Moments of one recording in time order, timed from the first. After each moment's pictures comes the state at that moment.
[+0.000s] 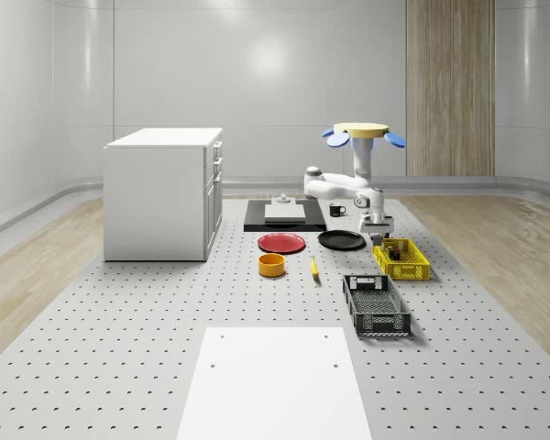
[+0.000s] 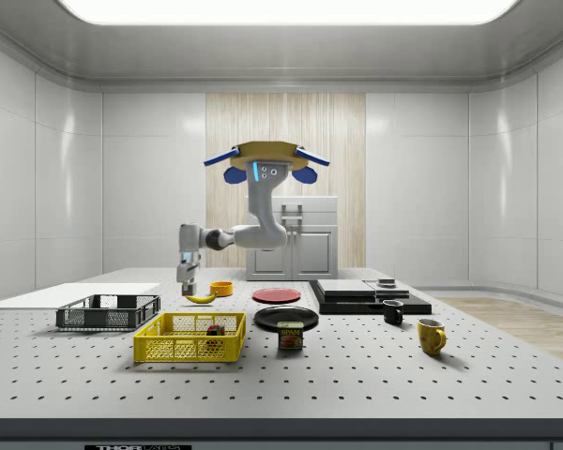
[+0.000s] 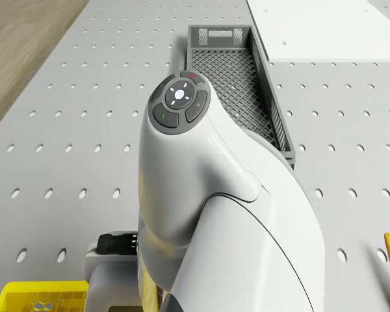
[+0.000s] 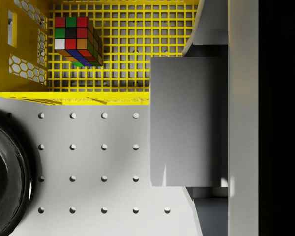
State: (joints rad) arm -1.26 -1.61 1.54 -2.85 -1.59 1.62 1.75
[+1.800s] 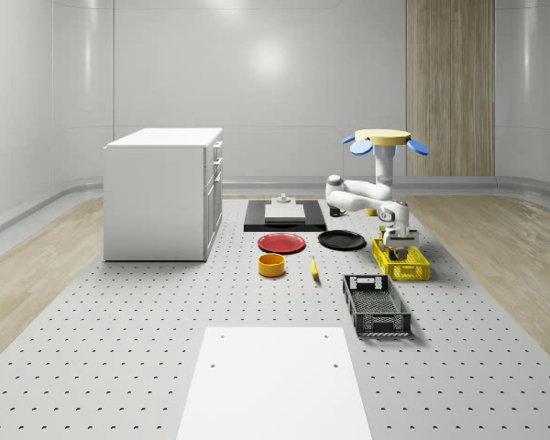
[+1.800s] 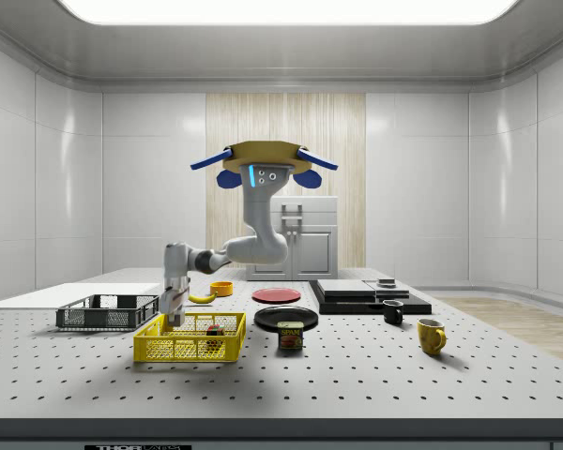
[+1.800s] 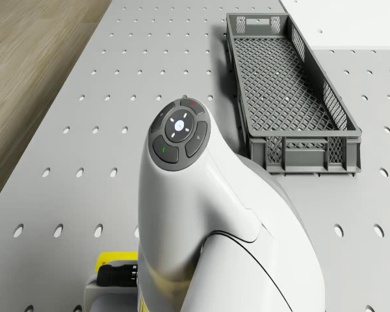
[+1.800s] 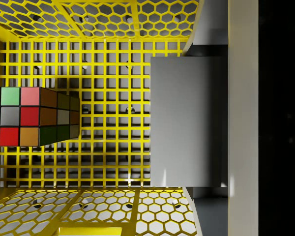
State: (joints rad) arm -1.28 -1.62 1.40 -2.83 -1.72 1.66 1.76
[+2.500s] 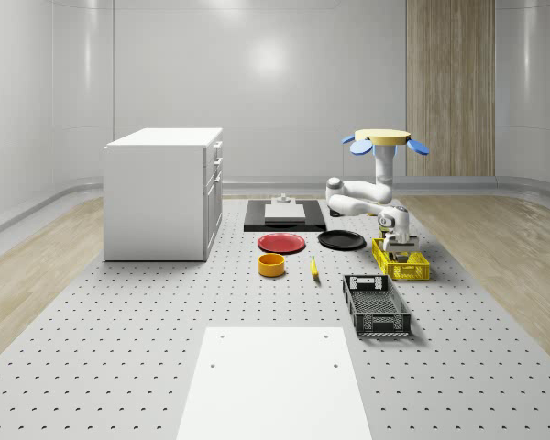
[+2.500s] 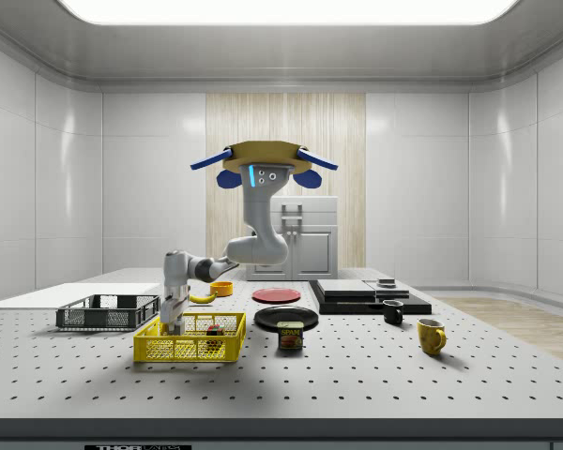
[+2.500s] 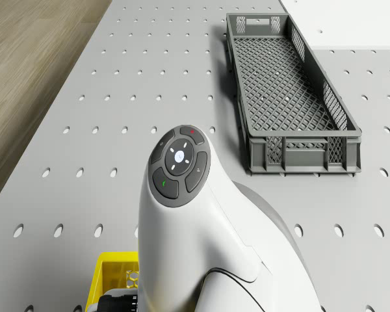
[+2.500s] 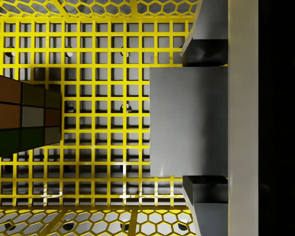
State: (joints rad) arm -1.30 -1.60 1.29 -2.81 -1.82 1.69 1.76
